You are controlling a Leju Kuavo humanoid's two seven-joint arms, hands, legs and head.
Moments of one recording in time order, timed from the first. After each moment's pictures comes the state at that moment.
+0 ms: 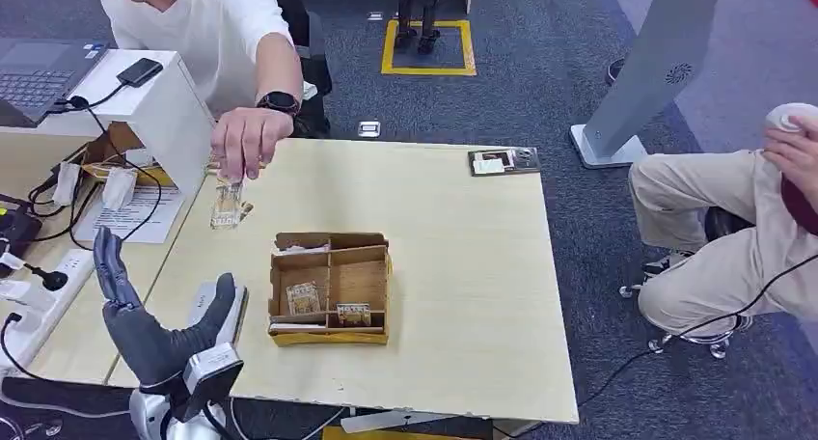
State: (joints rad) left arm 0.04 -0.29 0.03 -1.68 -0.75 0.70 -0.70; right arm -0.10 -0.08 1.34 0.01 -1.44 -0.69 -0.08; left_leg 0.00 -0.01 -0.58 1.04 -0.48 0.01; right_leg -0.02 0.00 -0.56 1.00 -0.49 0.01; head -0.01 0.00
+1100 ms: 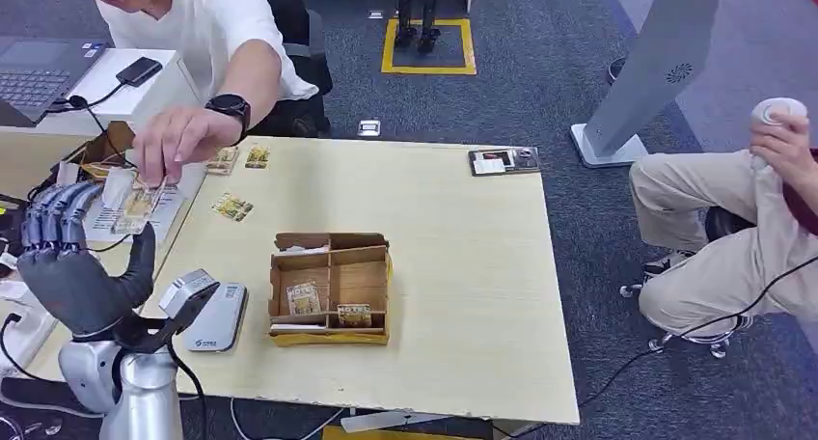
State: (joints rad) left arm -0.19 -0.30 0.31 -1.68 -1.07 0.70 -0.69; right arm -0.13 -0.05 1.43 0.01 -1.40 -0.69 -0.06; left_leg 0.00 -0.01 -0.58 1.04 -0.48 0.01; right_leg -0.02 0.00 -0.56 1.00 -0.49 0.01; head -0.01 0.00
